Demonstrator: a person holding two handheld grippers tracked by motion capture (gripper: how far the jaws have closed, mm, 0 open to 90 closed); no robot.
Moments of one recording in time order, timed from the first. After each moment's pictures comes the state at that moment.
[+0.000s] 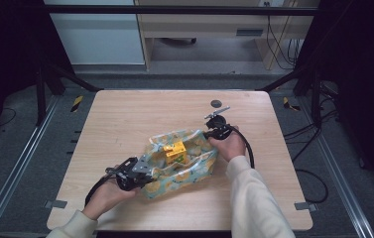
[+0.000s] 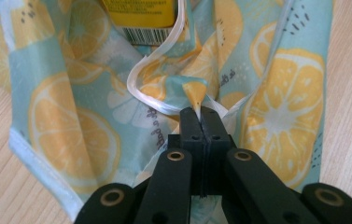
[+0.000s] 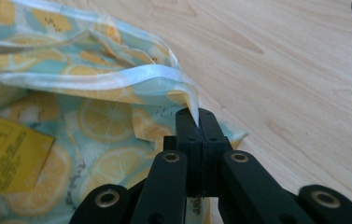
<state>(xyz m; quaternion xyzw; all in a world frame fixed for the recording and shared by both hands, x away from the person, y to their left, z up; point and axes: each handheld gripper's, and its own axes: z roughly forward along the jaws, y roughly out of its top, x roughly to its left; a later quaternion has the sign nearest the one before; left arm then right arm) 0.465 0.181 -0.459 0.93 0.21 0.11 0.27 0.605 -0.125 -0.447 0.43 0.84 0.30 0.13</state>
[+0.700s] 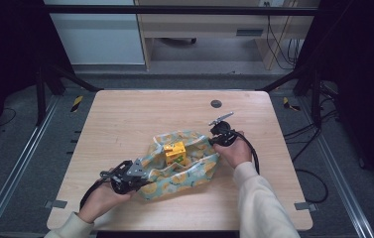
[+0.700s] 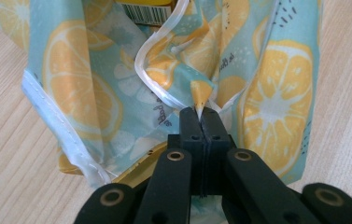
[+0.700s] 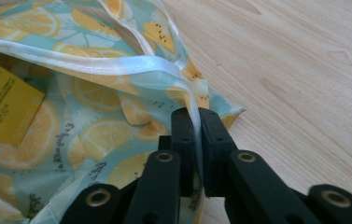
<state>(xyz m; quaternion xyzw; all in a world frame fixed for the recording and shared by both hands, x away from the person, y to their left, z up) 0.455 0.194 -0.462 0.93 0.21 0.11 0.27 0.588 -0.138 -0.451 0.42 0.85 0.27 0.14</state>
